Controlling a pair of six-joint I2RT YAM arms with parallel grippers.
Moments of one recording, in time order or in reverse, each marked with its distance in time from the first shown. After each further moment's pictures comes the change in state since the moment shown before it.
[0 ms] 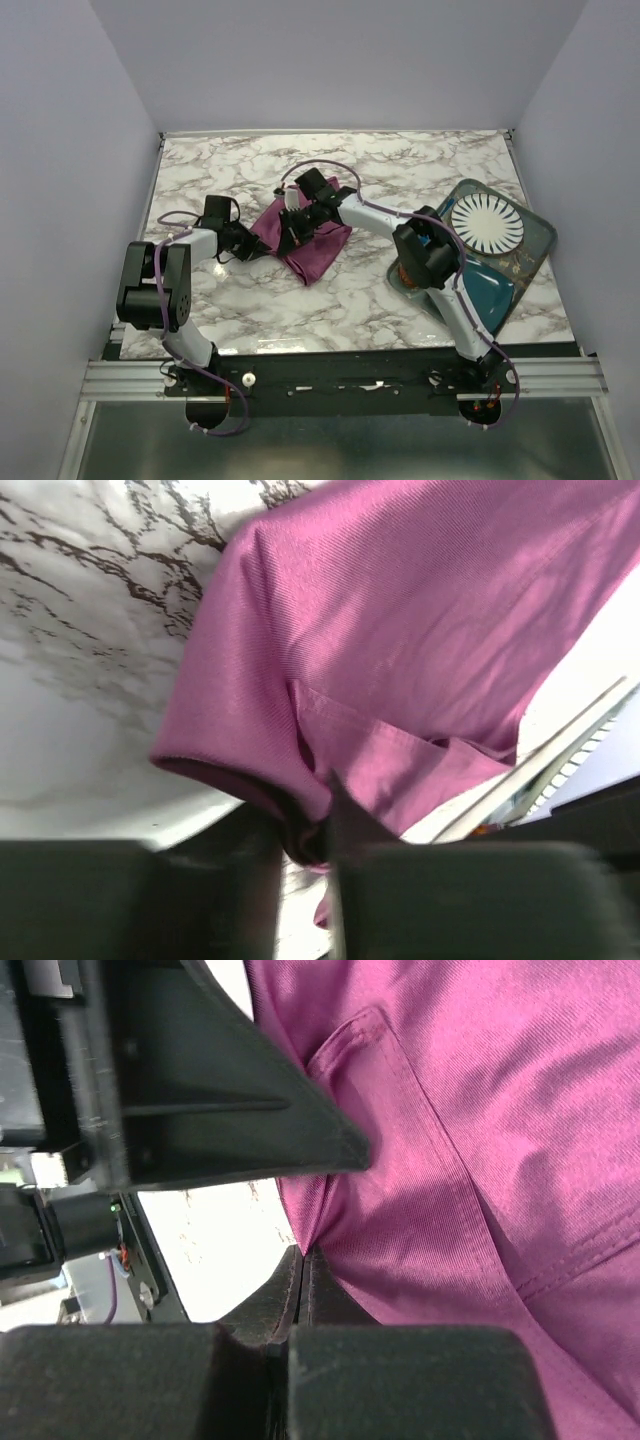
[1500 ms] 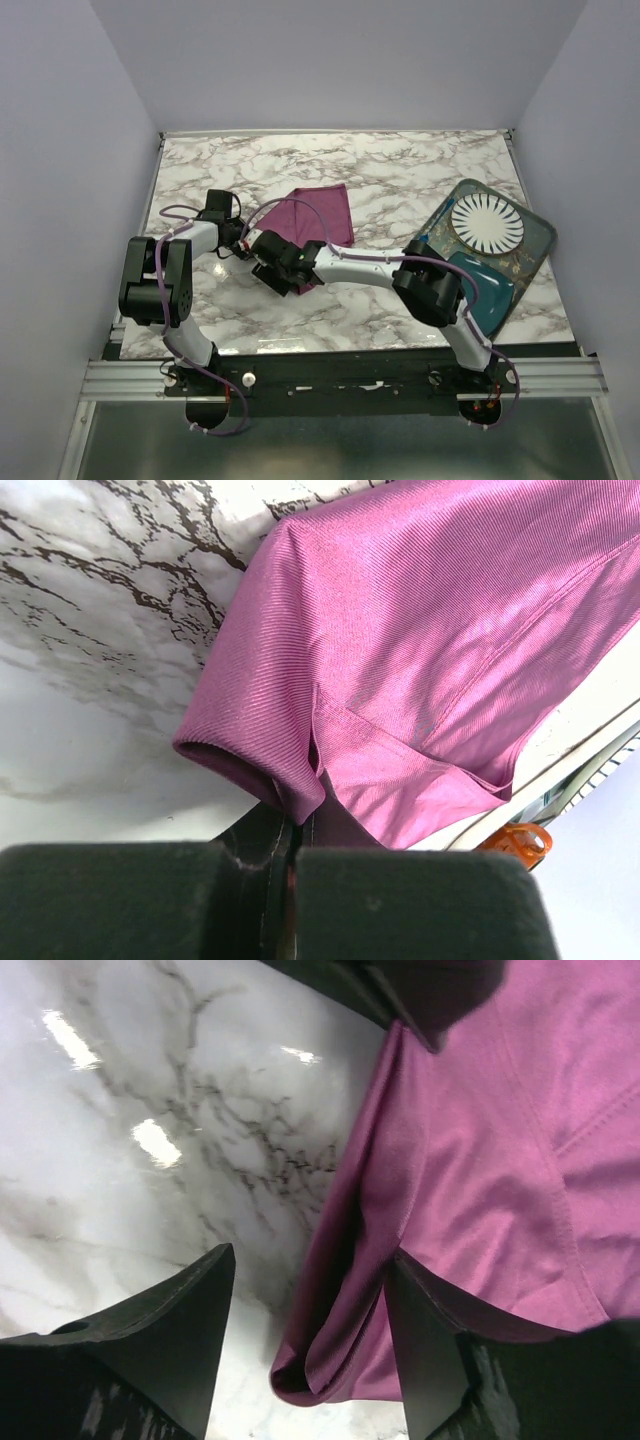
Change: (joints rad) left arm -0.005 0.037 0.085 -0.139 -0.020 0.077; right arm 0.375 -0.207 -0.244 -0.001 0.965 -0.301
